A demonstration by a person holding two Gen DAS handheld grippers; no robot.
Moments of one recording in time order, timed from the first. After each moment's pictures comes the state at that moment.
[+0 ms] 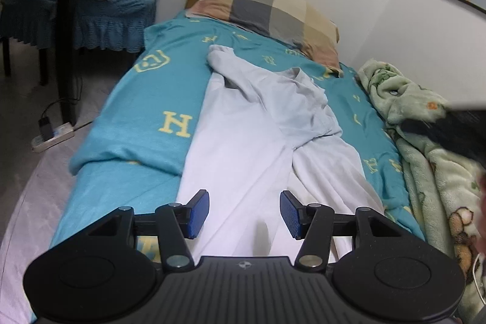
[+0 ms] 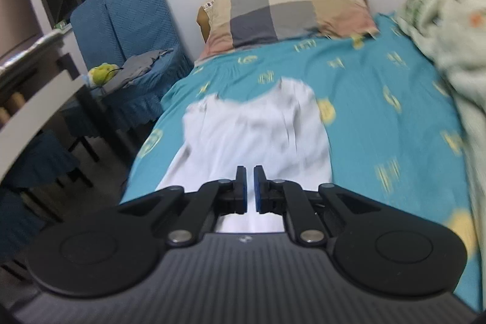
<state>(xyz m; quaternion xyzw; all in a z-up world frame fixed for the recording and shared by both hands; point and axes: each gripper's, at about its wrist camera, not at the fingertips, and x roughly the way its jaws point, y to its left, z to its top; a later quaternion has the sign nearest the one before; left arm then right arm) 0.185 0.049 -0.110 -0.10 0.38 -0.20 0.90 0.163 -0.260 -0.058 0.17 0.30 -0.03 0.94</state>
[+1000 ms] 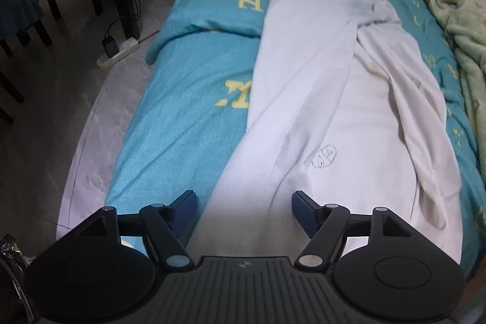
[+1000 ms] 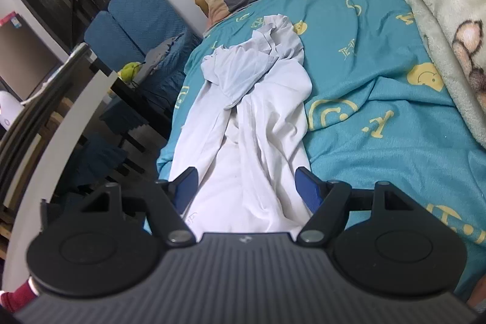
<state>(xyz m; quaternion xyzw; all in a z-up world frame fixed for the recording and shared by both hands) 0.123 0.079 -0.126 0.00 0.57 -0.10 0.82 0.001 -0.289 -0.086 0.31 0.33 0.01 0.89</state>
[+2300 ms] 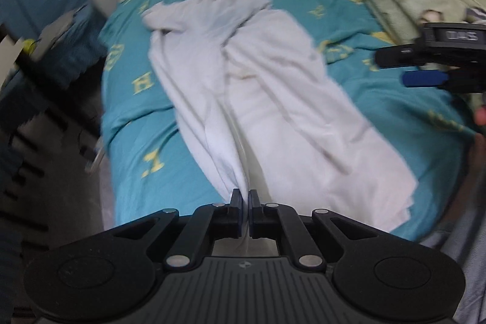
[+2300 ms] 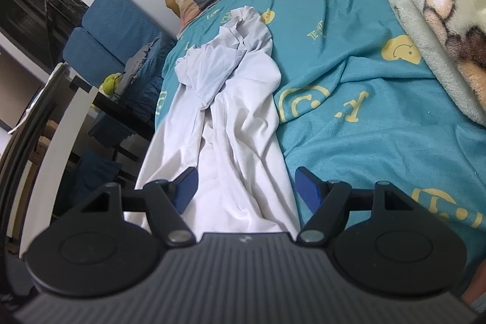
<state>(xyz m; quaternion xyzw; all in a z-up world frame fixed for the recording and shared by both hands) 0.049 -0.059 -0.039 0.24 0.48 -0.22 0.82 0.006 -0.315 -0.106 0.36 0.35 -0.02 0.86</state>
